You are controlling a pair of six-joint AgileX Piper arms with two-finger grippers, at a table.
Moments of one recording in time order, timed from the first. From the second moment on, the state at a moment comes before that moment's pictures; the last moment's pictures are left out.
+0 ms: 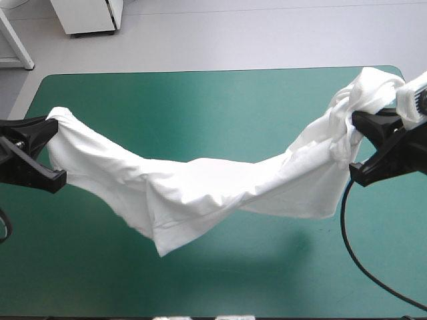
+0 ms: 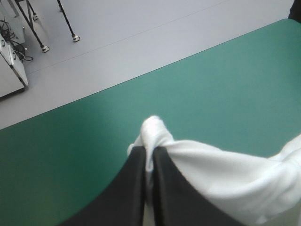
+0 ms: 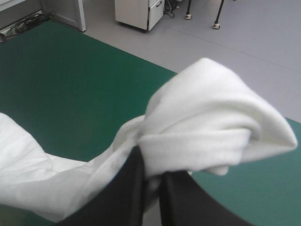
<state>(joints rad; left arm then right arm) -0.29 0.94 -1.74 -0.08 1.26 0.20 0.30 1.00 -1.80 0.19 1.26 -0.18</state>
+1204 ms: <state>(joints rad) -0.29 1.56 -1.32 0.06 0.86 0.10 0.31 1.63 -1.52 0.02 0.95 -0.11</state>
